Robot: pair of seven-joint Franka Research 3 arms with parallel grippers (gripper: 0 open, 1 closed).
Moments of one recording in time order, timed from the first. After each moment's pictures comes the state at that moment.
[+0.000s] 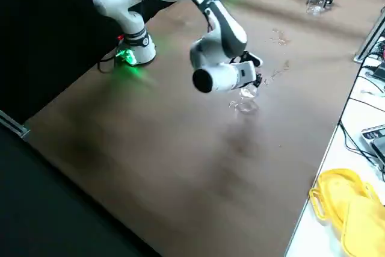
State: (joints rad) left arm 0.29 1.07 -0.29 -1.52 -1.29 1.85 2.52; right arm -0.29 0.49 -0.01 -1.86 1.06 1.91 -2.25
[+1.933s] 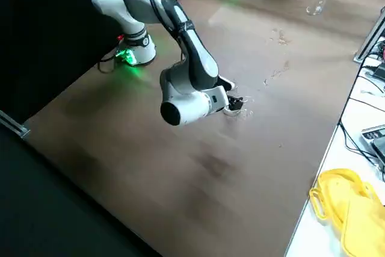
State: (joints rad) left arm 0.05 0.42 -0.15 -1.51 -0.11 1.86 0.51; right arm -0.50 0.59 -0.01 -1.74 0.92 1.74 -2.42
